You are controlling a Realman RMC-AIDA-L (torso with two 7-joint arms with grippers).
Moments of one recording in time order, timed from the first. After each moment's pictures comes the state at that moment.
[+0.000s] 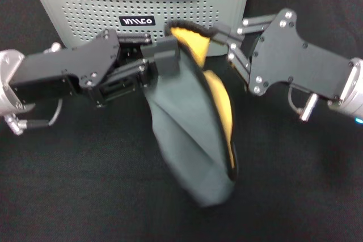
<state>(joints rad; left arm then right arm) -0.49 -2.03 0.86 0.60 1.50 2.00 -1.44 0.46 2.03 -1.76 -0.65 2.51 1.43 -2.85</state>
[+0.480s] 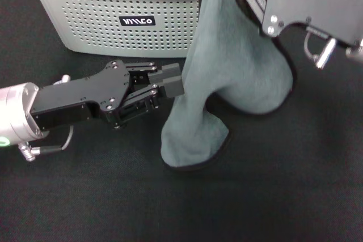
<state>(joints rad) -0.42 -2.07 0.86 0.57 1.56 1.91 -1.38 0.42 2.02 -1.62 -0.91 2.41 1.30 -2.69</state>
